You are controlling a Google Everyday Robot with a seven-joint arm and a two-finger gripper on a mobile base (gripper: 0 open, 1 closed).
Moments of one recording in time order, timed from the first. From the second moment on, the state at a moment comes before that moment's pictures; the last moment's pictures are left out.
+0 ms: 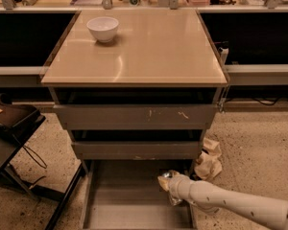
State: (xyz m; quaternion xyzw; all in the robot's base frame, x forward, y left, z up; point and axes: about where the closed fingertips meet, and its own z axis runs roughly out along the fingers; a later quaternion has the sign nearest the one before) arm 0.564 -0.094 0.310 -0.22 0.87 0.20 0.38
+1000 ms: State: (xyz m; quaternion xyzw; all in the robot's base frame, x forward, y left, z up) arm 0.573 -0.111 0.376 -0.23 0.87 0.18 0.40
